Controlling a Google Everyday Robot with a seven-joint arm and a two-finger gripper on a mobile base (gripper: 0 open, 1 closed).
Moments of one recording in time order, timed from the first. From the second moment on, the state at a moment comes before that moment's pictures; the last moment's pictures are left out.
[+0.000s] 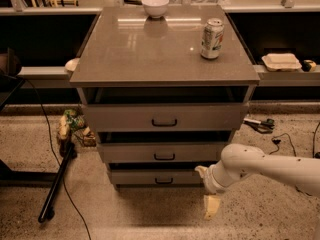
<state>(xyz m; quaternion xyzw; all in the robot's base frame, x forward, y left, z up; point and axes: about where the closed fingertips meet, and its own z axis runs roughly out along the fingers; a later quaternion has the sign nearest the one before) 0.471 -0.158 0.438 -0.69 0.69 0.14 0.14</state>
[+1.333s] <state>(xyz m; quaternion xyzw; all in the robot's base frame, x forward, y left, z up) 0.492 -0.137 0.321 -0.70 0.67 0.21 0.15</state>
